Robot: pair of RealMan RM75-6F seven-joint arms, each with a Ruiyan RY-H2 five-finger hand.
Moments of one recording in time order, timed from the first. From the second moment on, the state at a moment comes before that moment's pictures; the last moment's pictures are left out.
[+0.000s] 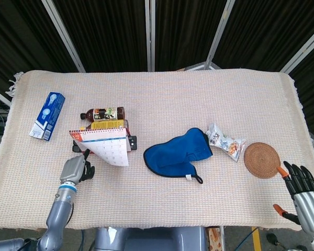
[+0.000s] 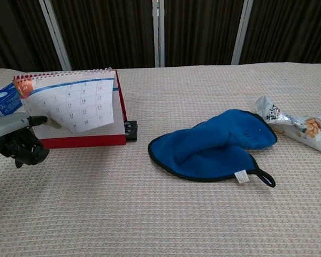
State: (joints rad) left arm -0.46 -1.57 -0.23 -1.83 0.73 1.20 0.52; right arm -0.03 -1.04 -0.03 -1.60 -1.75 1.67 0.03
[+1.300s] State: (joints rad) left arm -0.60 -1.32 -0.28 -1.88 0.80 1.14 0.71; right arm -0.01 -1.04 -0.02 -1.60 -1.74 1.64 0.02
